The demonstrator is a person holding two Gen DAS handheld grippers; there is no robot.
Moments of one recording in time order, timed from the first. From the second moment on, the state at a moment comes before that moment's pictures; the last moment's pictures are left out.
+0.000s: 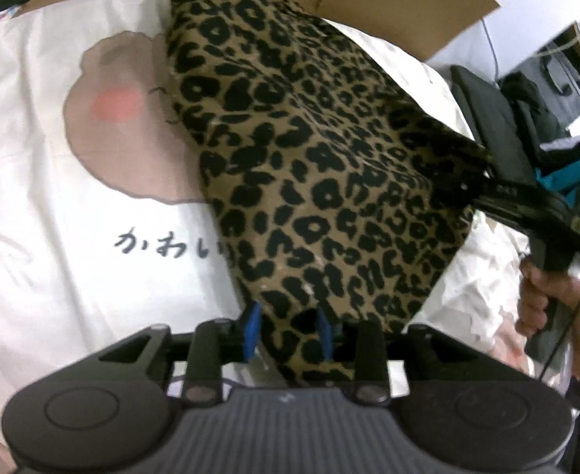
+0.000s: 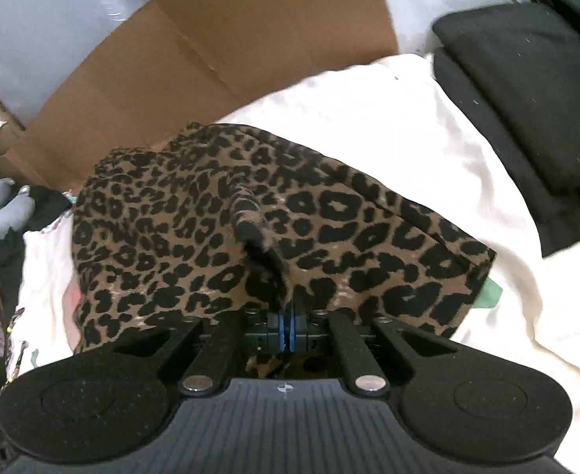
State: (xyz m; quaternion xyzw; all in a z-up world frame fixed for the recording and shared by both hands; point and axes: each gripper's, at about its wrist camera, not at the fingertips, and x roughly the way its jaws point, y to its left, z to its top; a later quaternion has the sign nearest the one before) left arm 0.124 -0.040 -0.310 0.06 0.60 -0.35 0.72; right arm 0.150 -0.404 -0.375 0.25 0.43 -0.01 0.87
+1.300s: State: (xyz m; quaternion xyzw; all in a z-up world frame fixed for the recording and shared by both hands) left arm 0.231 -0.145 -0.212 0.16 0.53 -0.35 0.76; right arm 0.102 -0.481 -0.387 0.36 0.36 -0.07 0.86
